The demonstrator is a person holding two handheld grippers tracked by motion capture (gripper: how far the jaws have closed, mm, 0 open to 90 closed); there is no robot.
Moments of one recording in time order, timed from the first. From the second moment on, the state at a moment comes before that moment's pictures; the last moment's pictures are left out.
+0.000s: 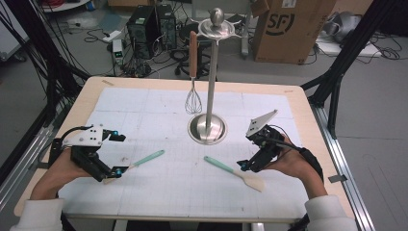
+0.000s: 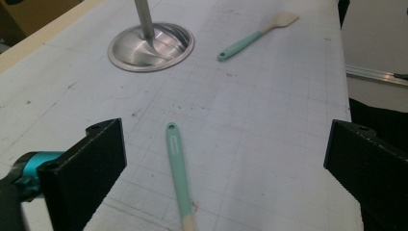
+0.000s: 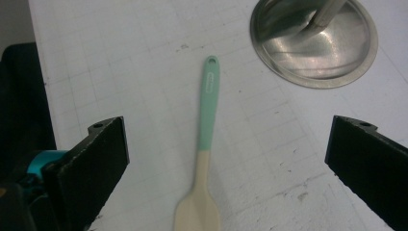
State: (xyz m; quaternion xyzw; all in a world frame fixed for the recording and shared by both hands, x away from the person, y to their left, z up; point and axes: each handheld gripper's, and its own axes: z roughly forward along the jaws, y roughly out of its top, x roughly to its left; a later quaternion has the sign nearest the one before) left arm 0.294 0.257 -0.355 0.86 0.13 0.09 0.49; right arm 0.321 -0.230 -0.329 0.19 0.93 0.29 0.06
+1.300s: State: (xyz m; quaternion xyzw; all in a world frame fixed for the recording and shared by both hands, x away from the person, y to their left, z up) left arm 0.294 0.258 -0.356 0.86 0.13 0.08 0.49; right arm 0.326 -0.192 -0.394 0.17 0.97 0.17 0.03
